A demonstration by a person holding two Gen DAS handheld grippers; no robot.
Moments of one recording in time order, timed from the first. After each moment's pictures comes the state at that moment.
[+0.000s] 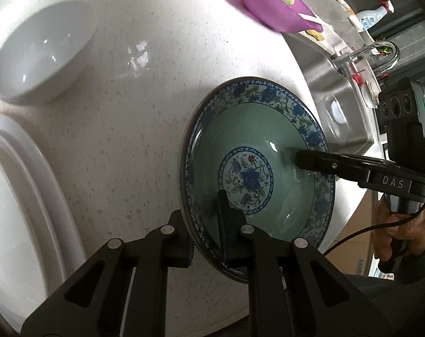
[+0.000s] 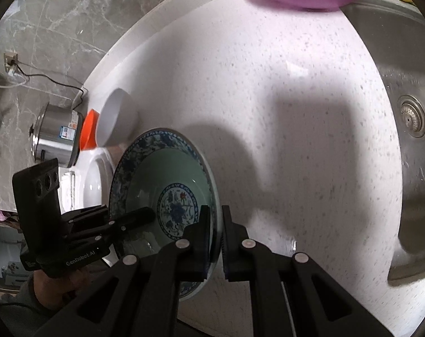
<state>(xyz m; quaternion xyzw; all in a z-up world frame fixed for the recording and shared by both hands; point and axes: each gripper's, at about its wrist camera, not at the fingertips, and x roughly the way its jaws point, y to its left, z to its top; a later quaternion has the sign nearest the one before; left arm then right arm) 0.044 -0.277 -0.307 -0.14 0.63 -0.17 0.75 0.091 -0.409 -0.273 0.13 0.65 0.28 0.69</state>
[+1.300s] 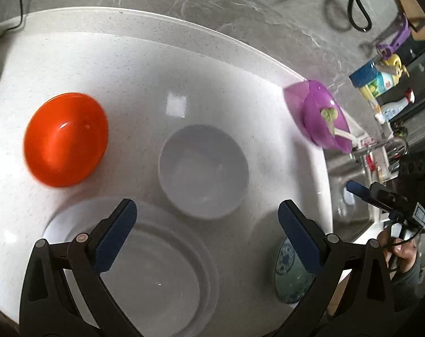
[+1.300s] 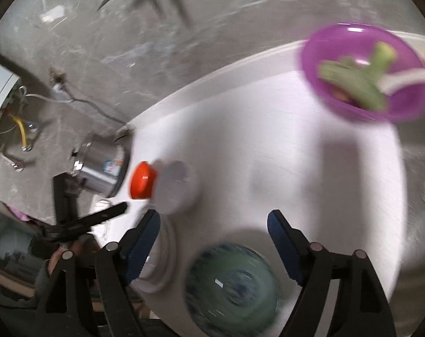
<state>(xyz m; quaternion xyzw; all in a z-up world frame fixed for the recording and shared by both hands) 0.104 -0.104 -0.228 -0.23 0.54 -0.06 0.81 0.161 -0.371 -0.193 0.17 0.55 0.38 0.72</state>
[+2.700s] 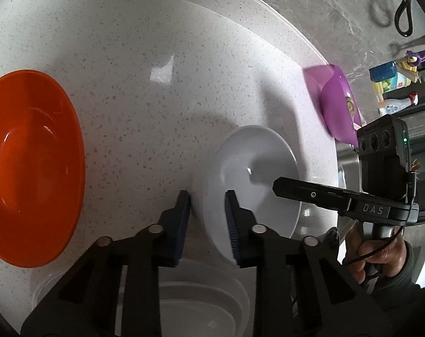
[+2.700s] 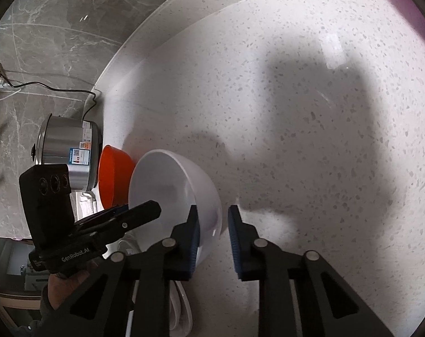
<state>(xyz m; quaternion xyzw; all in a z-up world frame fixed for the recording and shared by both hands) 0.167 -0.069 -0.323 -0.27 0.60 -0.11 0.75 0.202 -0.227 -0.302 0.15 0.68 0.34 0.63</state>
